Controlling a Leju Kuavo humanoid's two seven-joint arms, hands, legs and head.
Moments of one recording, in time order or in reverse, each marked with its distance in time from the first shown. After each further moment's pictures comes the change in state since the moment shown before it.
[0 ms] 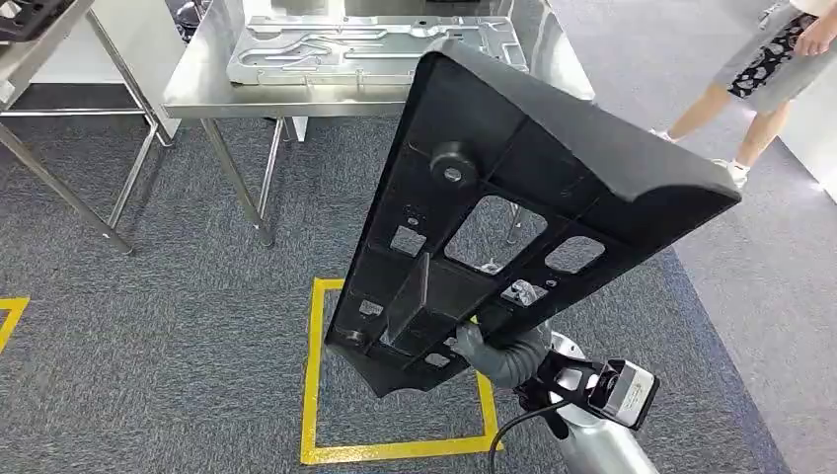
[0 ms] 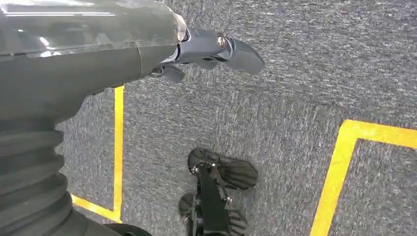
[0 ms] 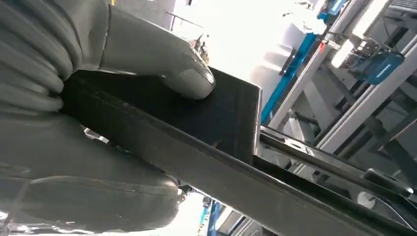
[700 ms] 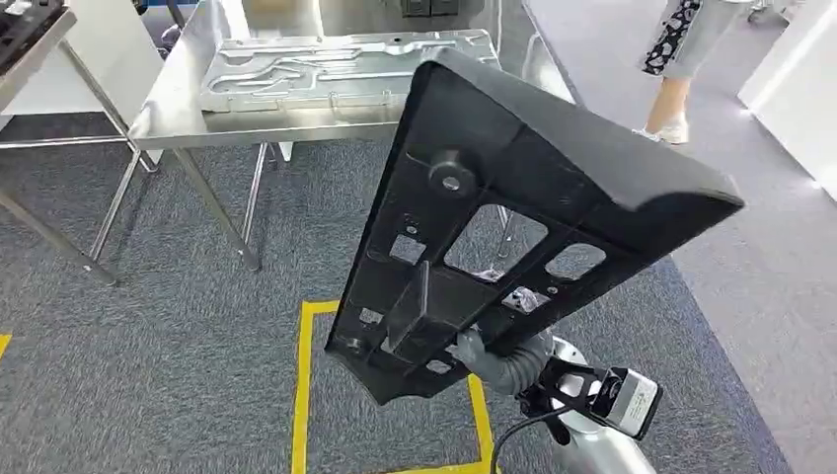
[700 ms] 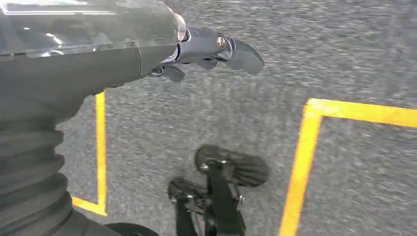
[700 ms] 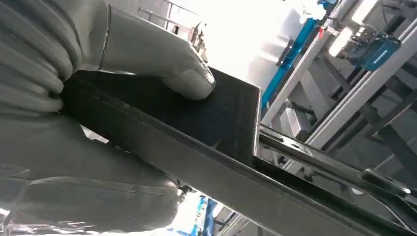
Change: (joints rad) left arm 0.006 0.003 0.000 0.000 0.005 -0.013 -0.012; right arm 0.012 0.003 -0.005 -0.023 0.009 0.015 0.000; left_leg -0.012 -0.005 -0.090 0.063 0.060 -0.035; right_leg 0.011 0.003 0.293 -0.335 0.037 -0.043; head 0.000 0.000
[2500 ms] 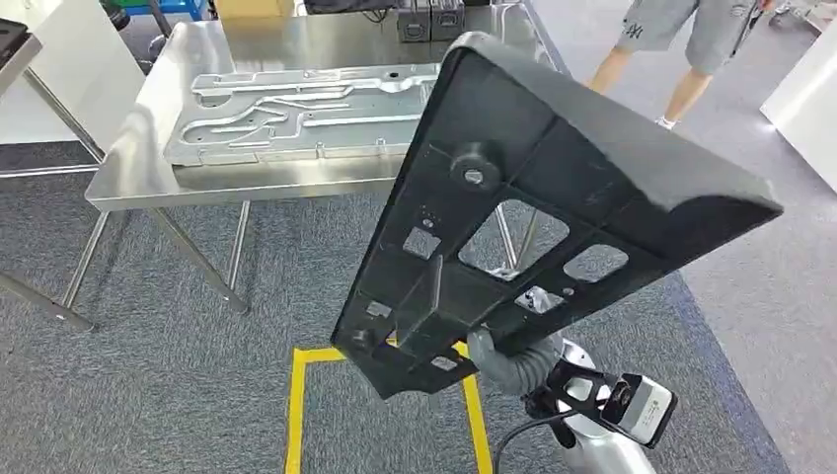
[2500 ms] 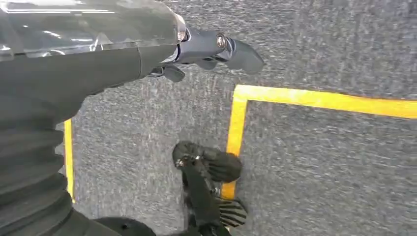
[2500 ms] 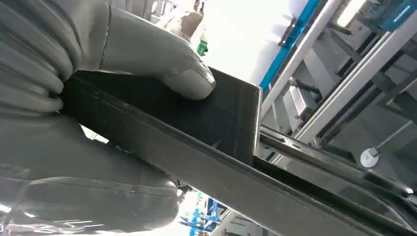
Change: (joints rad) left arm -0.006 0.001 0.000 0.000 -0.011 0.001 -0.007; right arm 0.027 0.013 -0.029 -0.032 0.013 -0.011 0.000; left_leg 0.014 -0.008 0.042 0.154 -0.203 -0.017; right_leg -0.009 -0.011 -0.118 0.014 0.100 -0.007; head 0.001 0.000
